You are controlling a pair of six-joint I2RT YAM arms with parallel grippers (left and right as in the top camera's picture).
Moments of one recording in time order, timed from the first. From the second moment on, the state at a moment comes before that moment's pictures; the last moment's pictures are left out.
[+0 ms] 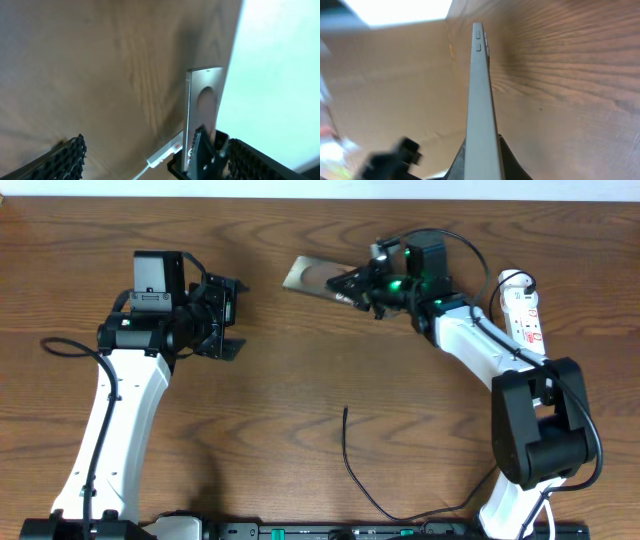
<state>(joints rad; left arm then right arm) -0.03 1.43 1.22 -0.73 0.44 -1.43 0.29 1.94 1.26 0.14 -0.86 1.25</state>
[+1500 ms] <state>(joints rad) -0.04 1.49 1.22 -0.33 0.39 -1.43 0.54 1.94 1.26 0.73 -0.76 2.04</state>
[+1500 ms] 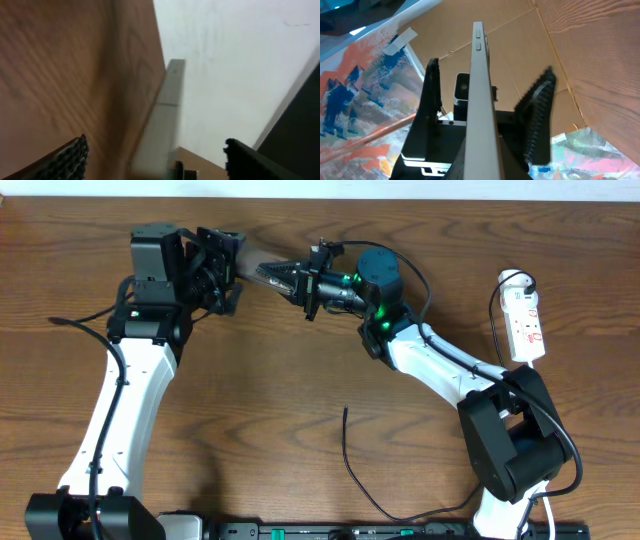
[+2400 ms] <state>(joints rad) -0.04 1.49 1.22 -0.27 0.39 -1.42 0.54 1.94 1.26 0.73 -0.74 2.04</state>
